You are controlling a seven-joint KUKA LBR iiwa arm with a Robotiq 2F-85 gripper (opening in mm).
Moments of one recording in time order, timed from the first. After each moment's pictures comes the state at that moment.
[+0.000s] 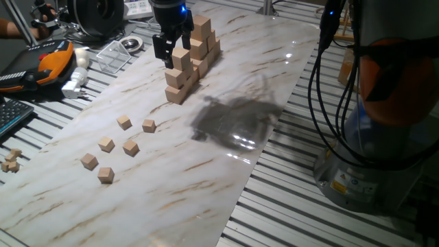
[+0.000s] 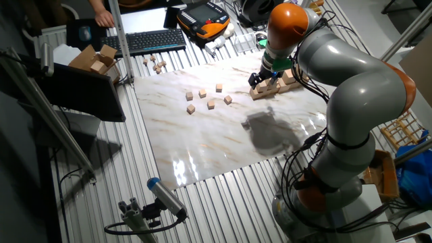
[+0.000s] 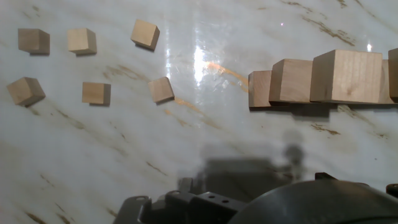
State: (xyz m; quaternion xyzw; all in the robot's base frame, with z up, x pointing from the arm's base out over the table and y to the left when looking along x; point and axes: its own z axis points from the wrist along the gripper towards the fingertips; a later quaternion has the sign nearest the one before) arm 0.515 0.001 0.236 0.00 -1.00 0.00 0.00
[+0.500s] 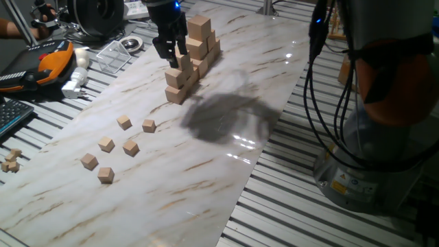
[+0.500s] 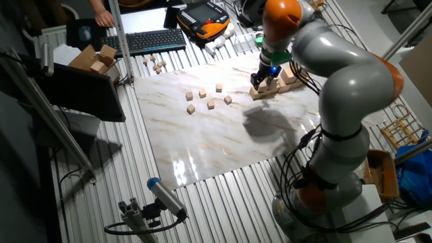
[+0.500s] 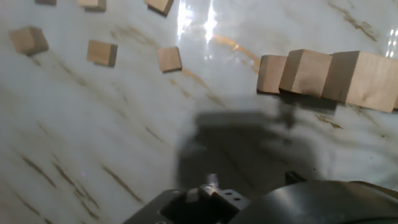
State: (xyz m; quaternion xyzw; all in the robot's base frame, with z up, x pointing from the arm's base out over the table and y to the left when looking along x) arm 0.515 0.001 0.236 0.09 -0.99 0.00 0.08
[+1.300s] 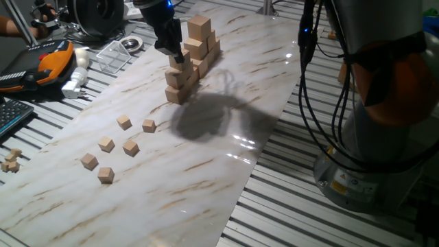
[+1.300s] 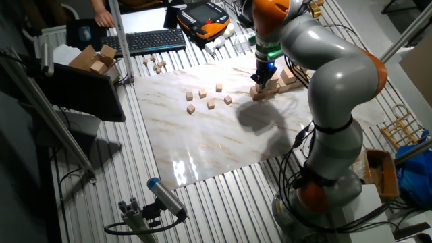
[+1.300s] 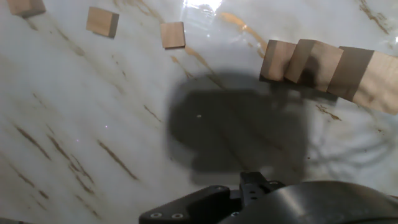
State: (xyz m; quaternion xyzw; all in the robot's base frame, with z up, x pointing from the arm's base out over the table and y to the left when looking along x) arm 0.515 0.001 0.236 0.11 -0.99 0.01 0.13
